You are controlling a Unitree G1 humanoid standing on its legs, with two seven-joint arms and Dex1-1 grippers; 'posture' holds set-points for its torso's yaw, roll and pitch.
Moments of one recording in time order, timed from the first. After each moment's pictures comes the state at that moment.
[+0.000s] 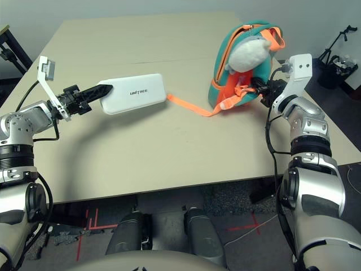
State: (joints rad) left arm -0.72 0.57 0.32 0.44 -0.66 0.86 -0.82; right arm -0.71 -0.57 -0.29 0.60 0.32 0.28 0.79
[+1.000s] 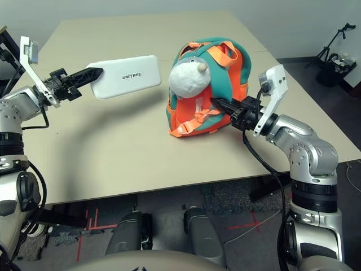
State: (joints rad) left arm -0.79 0.66 0.32 0.24 -0.77 1.02 -0.90; right arm -0.35 -0.54 -0.25 -0.20 0.62 0.76 0.75
